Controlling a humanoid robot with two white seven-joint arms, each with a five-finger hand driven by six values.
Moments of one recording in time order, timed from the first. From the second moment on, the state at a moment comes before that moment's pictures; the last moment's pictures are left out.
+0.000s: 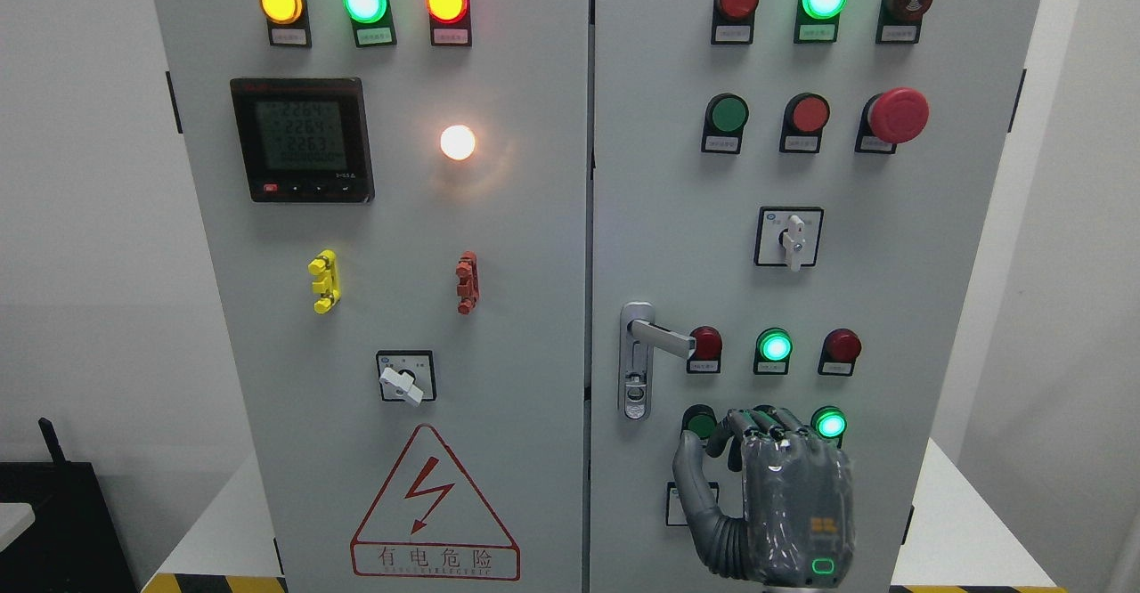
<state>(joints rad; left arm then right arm) 0.06 -0.08 0.00 0.00 0.11 -0.13 -0.07 -0.27 0.15 0.20 -1.83 1.29 0.06 -0.31</state>
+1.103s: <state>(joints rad) 0.06 -0.08 0.00 0.00 0.11 -0.13 -0.07 -0.24 0.15 0.04 -1.88 1.19 -0.23 -0.34</state>
